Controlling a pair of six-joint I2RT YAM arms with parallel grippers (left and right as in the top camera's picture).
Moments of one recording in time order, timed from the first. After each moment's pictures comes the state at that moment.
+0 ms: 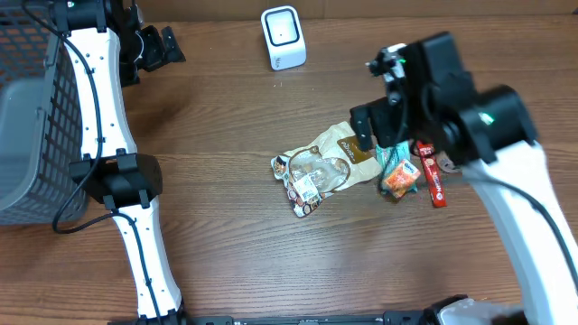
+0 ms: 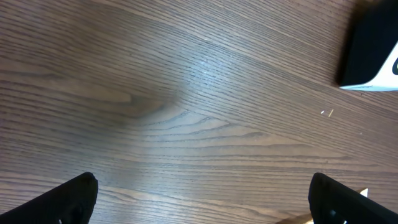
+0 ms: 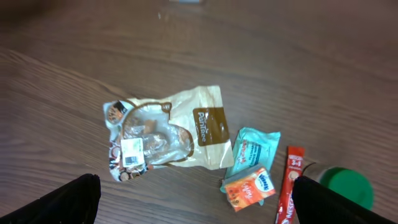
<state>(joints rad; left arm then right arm) 0.14 2.55 2.91 -1.66 0.20 -0.27 0.37 1.48 1.74 -1.26 -0.01 0.02</state>
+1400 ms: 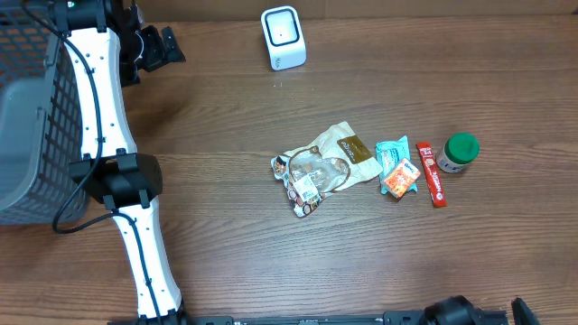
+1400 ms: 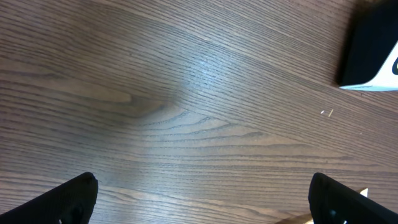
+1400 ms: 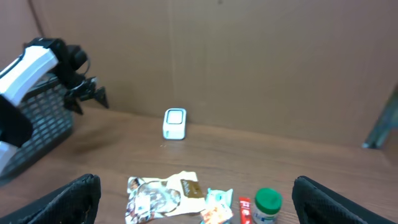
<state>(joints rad) 0.14 2.55 2.91 -1.66 0.20 -0.27 0.30 0.44 1.72 -1.39 0.04 0.02</state>
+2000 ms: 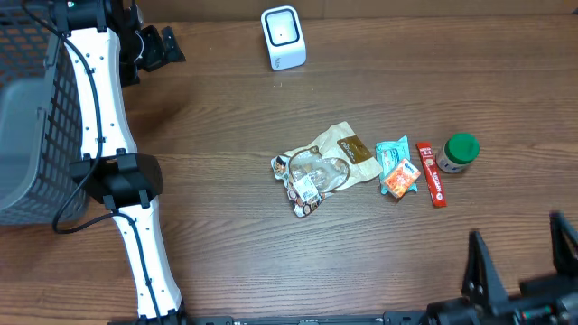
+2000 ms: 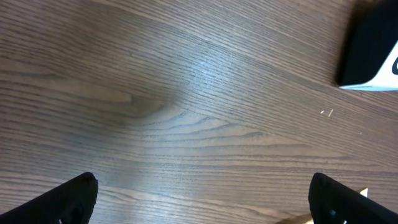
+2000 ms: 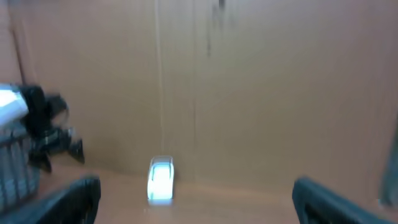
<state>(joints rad) 0.14 2.55 2.91 -1.66 0.20 -0.27 0.18 0.13 0.96 -0.61 -0.04 0.02</state>
